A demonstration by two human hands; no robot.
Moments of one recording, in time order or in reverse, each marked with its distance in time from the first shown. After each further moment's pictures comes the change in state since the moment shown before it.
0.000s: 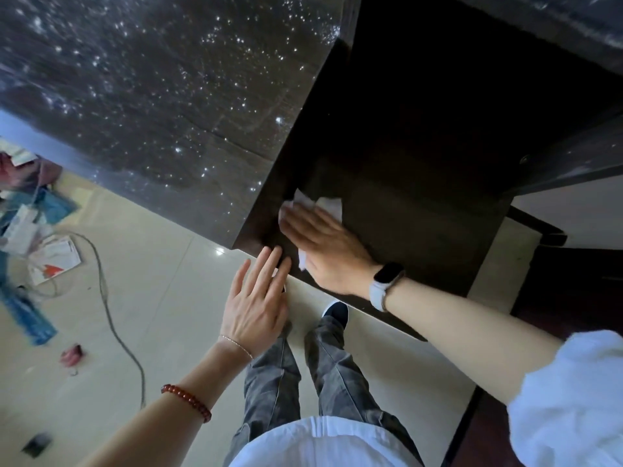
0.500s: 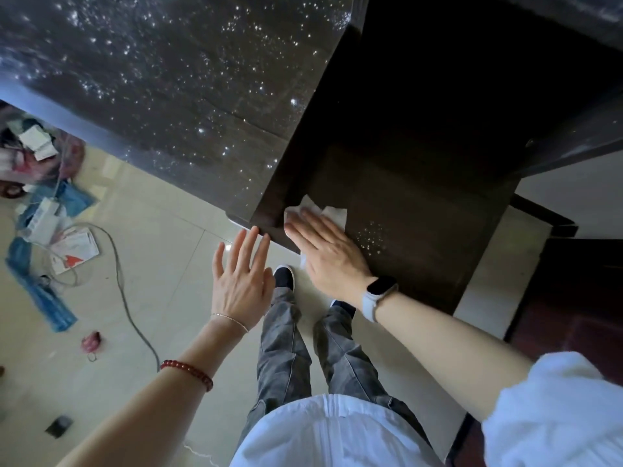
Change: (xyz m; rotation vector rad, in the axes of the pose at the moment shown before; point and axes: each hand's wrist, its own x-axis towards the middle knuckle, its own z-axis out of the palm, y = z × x) left_hand -0.012 -0.021 -0.016 -0.019 -0.046 -0.221; right_hand -0.016 -0.043 0.010 0.098 0.079 0.124
